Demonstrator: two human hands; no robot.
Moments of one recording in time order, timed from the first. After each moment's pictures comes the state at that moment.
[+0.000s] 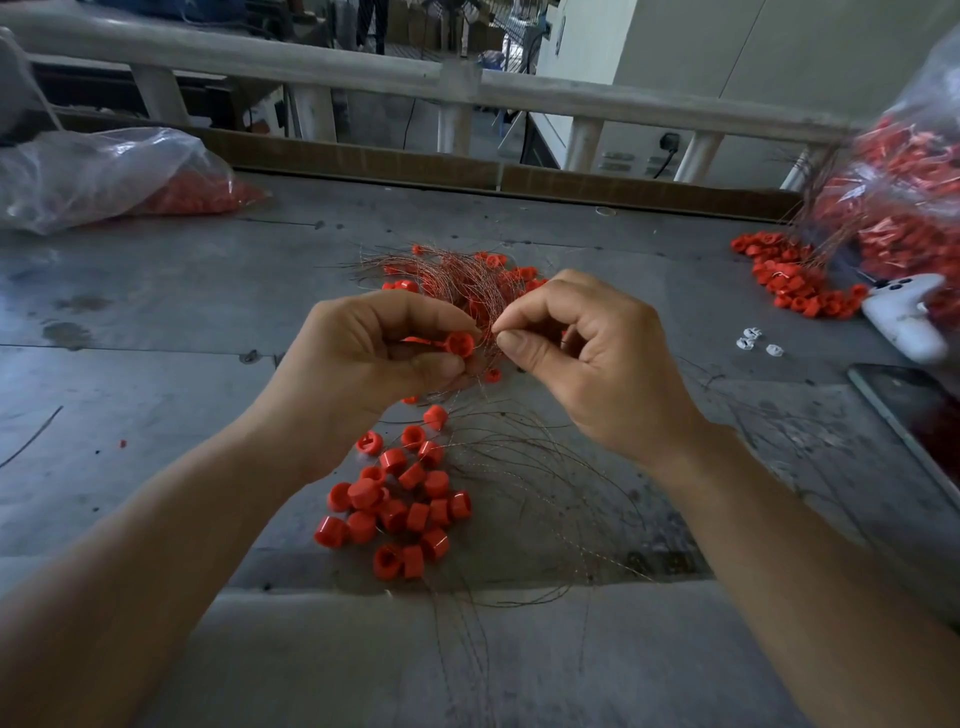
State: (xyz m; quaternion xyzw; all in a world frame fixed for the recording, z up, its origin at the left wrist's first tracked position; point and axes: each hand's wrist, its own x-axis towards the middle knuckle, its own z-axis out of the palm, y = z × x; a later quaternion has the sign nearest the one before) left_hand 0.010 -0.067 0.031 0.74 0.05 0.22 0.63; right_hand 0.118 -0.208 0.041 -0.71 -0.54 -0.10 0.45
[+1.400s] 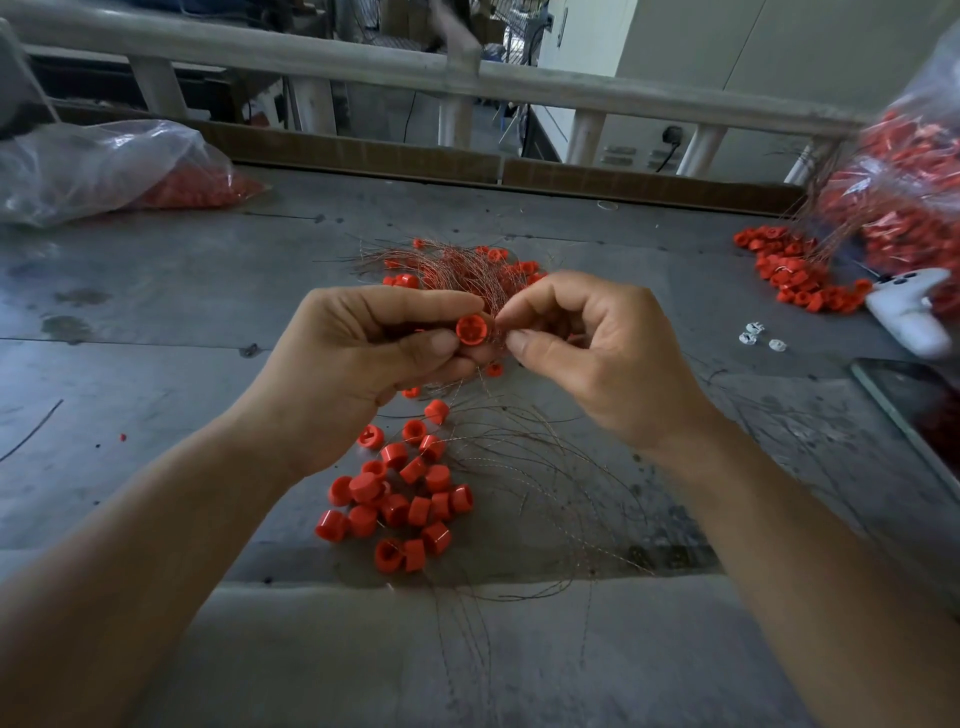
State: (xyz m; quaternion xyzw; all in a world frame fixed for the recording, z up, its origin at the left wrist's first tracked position) left_hand 0.007 -0.067 0.031 0.64 -0.01 0.20 0.74; right_hand 0.113 -0.214 0.049 -0.70 -0.49 0.06 0.51
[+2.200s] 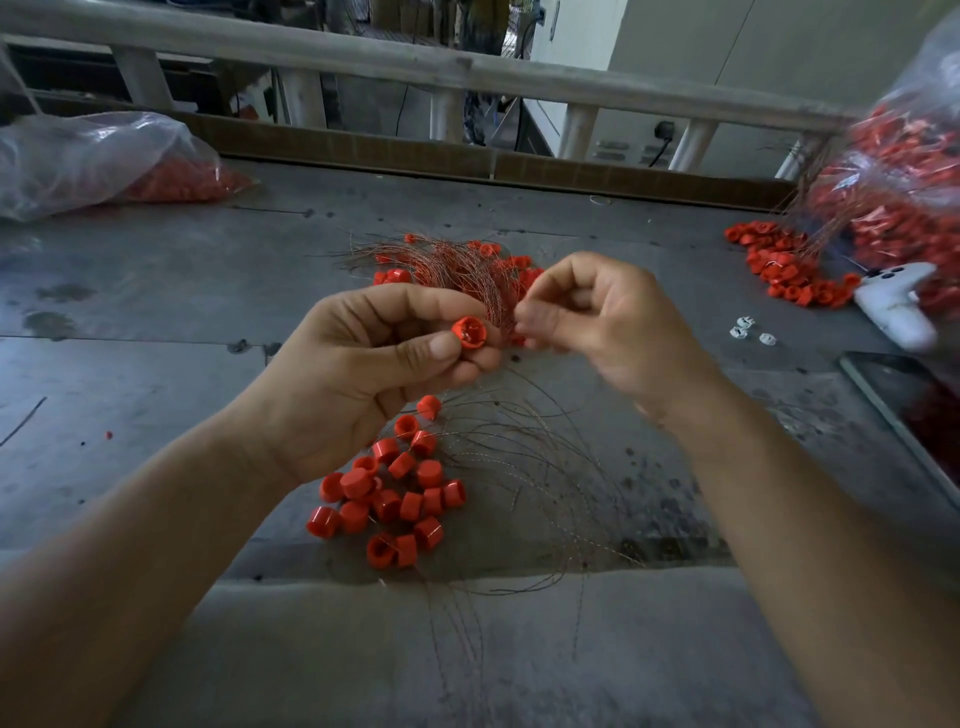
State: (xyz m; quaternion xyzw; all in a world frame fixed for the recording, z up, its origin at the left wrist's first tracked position) left_hand 0.007 -0.070 0.029 0.57 -0.05 0.12 0.81; right_hand 0.139 -0.214 0.044 -0.73 -0.41 0.11 0.53
